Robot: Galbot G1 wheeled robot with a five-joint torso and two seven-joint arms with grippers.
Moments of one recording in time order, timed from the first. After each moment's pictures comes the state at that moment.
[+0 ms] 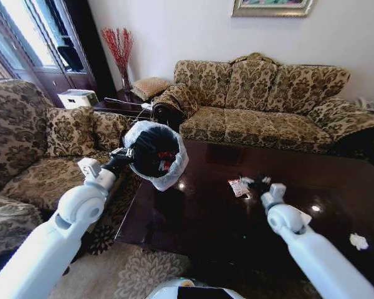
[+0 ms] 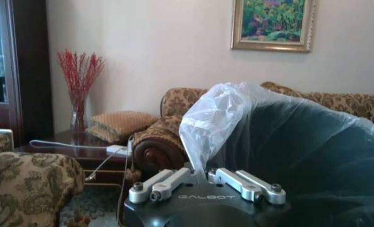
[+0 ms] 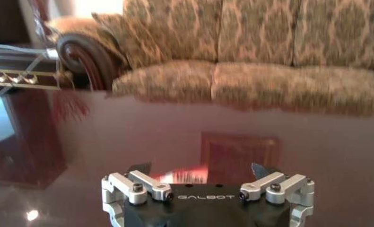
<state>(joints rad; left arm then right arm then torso) 1.15 -0.80 -0.58 -2.27 -0.86 0.39 -0.30 -1.11 0.92 0.30 1.71 0.69 -0.23 0.26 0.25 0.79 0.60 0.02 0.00</state>
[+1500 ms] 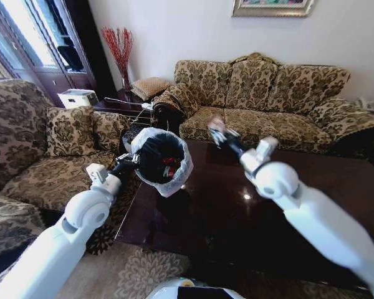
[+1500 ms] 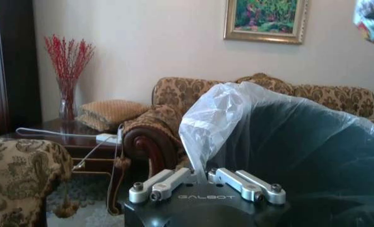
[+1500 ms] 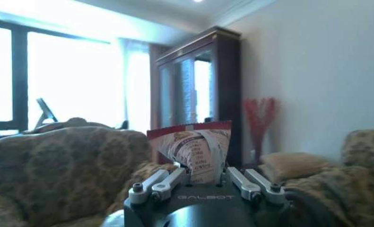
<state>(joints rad) 1.18 -0.84 -0.53 -2.27 -0.83 0.39 -0.29 -0.16 0.78 -0.28 2.16 1.23 -0.33 0.26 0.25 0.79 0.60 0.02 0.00</state>
